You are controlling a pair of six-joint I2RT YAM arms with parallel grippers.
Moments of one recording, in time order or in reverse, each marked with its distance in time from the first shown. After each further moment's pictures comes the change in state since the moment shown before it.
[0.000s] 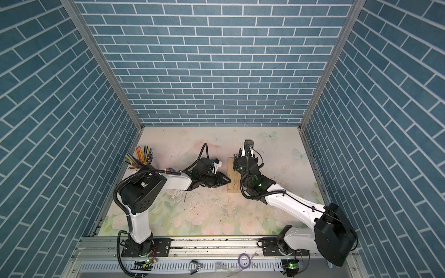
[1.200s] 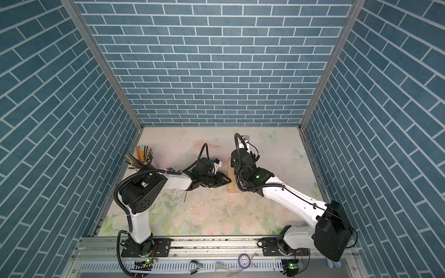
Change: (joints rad) left arm 0.002 0.006 0.000 0.006 0.010 0.001; right arm 0.016 0.062 0.224 -0.361 -0.006 0.061
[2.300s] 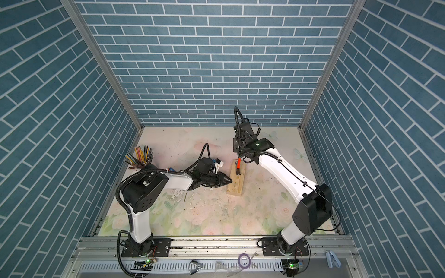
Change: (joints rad) left arm 0.001 0.021 0.018 0.007 0.018 0.003; right arm -0.208 0.271 0.515 -0.537 -0.331 0.005
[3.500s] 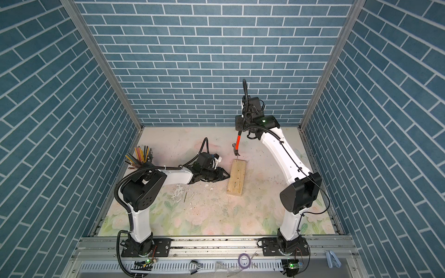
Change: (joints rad) left arm 0.040 -0.011 0.106 -0.187 -0.080 0.107; right arm -0.132 0.227 0.499 -0.132 -0.207 -0.162
